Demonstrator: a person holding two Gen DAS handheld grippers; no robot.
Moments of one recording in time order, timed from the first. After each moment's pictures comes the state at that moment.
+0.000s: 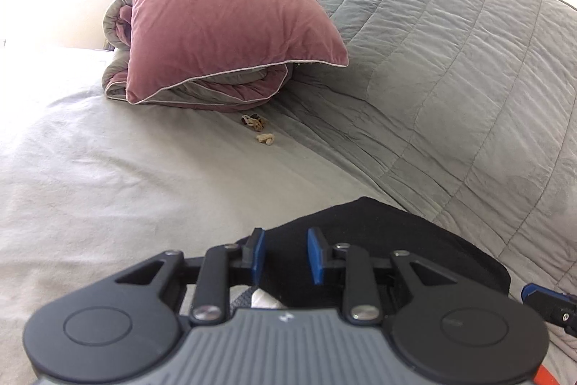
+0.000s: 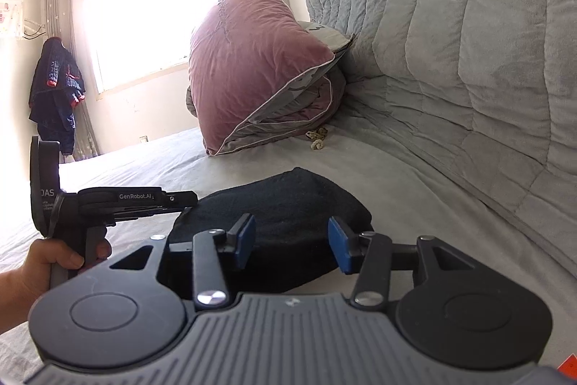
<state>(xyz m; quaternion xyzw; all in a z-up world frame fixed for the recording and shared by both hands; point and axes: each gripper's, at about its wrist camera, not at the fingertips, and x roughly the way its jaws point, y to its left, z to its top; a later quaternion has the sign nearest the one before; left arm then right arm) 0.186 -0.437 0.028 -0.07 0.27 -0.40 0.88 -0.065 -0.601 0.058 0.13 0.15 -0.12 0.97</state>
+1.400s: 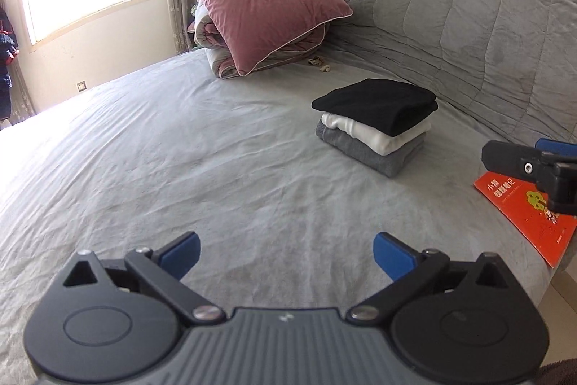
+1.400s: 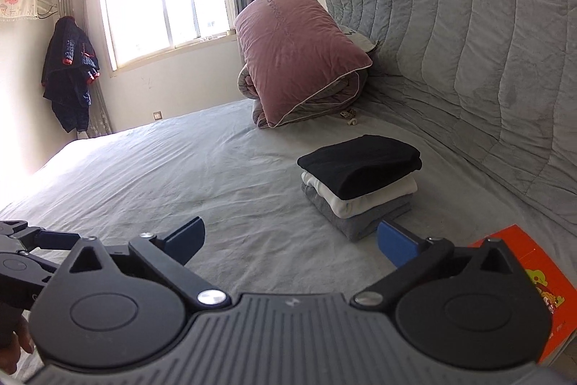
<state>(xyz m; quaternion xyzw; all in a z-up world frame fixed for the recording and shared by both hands) -0.090 -0.217 0.141 0.15 0.32 -0.27 0.90 -0.212 -0.387 0.141 0.12 0.21 -0.15 0.96</state>
